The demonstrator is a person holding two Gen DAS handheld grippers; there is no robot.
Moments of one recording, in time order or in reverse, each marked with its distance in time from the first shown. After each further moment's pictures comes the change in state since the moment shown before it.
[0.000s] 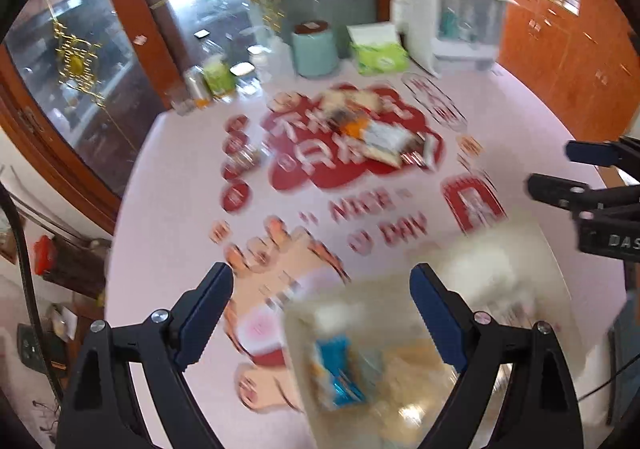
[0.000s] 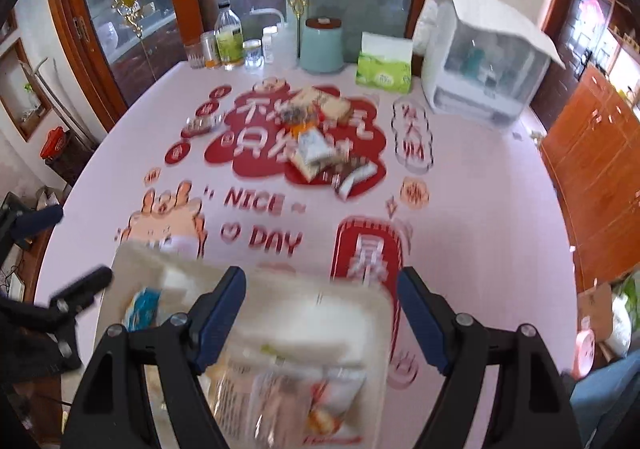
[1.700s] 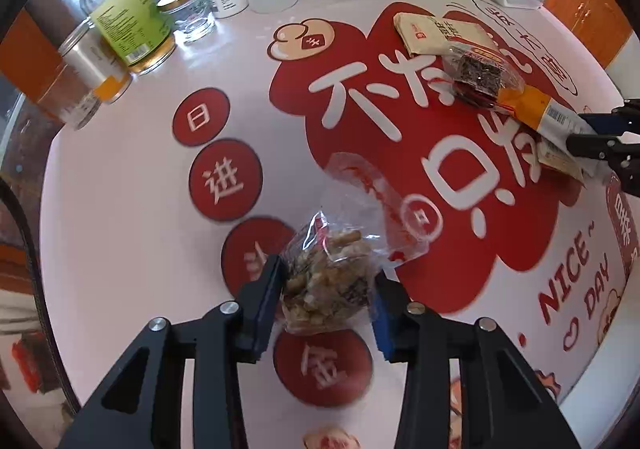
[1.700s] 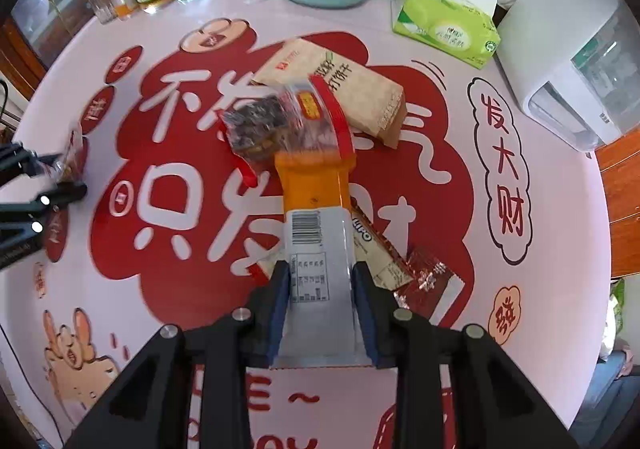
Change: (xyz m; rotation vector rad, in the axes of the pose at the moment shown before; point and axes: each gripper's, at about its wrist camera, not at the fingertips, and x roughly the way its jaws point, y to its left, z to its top) left arm 0.318 0.120 0.115 0.255 0.256 -0.203; right arm 0.266 0.034 0.142 0.034 0.295 -0.079
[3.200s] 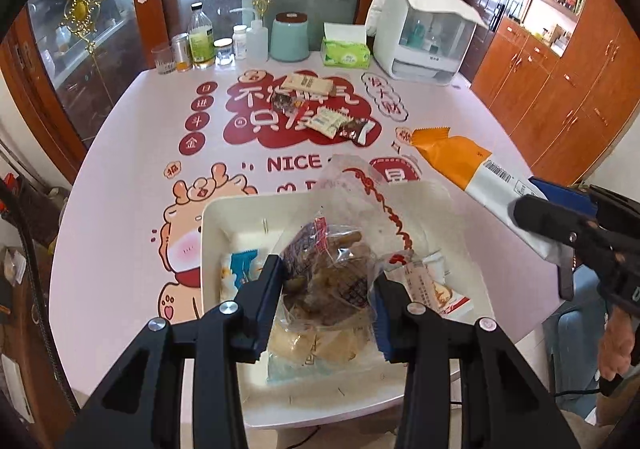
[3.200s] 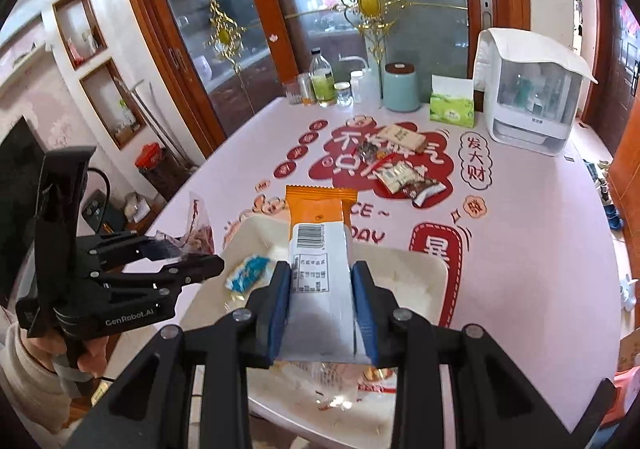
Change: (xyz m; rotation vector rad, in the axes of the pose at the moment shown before) left arm -0.275 -0.292 -0.221 -0.372 -0.270 -0.006; right arm -0.275 -0.067 -0.314 -0.131 -0.434 0.399
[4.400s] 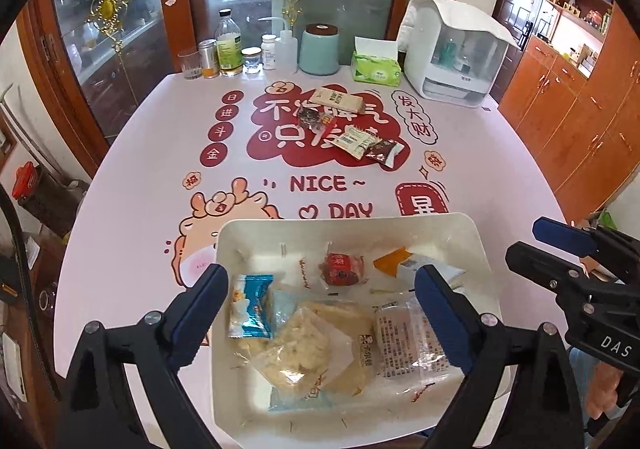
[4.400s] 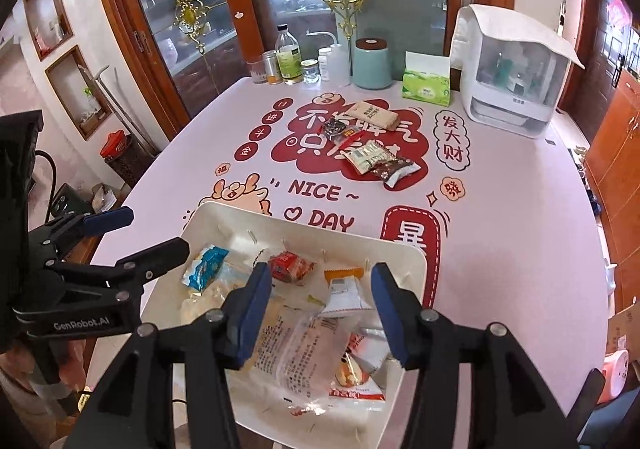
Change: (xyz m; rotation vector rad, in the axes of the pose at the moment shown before) left arm 0.015 0.006 0.020 -0.075 -0.056 0.077; right arm 0.033 -0.016 0.002 0.036 0.065 -0.104
